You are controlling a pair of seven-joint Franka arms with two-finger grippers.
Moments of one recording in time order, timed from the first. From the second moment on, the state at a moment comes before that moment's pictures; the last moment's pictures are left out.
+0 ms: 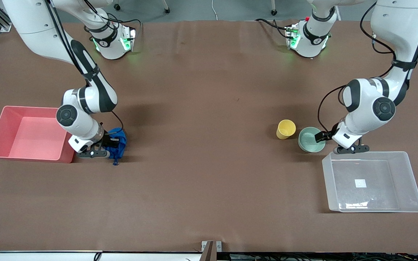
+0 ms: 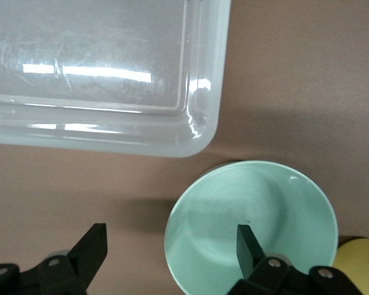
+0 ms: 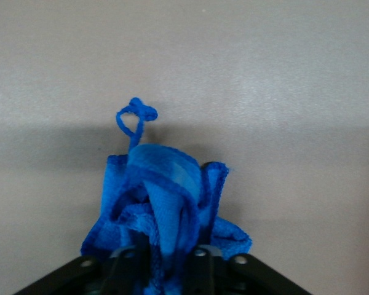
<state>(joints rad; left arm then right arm) 0.01 0.36 -0.05 -2.18 -0.04 2.51 -0.07 0.09 0.45 0.02 -2.17 -0.02 2.64 0.14</state>
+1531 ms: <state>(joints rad) 0.01 0.26 -0.05 -1.94 -0.04 2.27 0.01 -0.02 0.25 -0.41 -2.23 -0.08 2.50 -0.53</state>
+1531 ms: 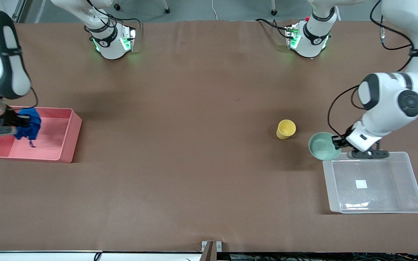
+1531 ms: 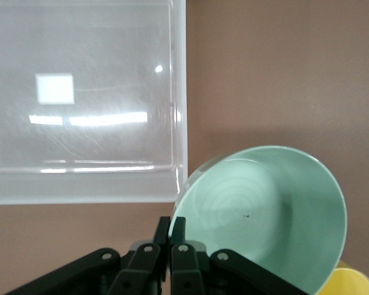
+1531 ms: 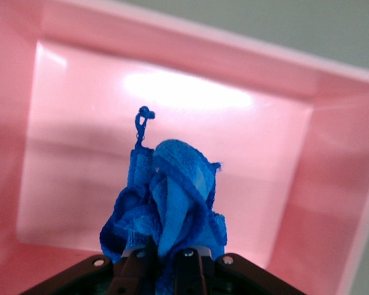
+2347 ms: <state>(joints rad) 0.15 0.64 -0.04 -1.45 -0.04 2.12 0.25 0.03 0.31 -0.38 -2.09 0.06 2.27 -0.49</state>
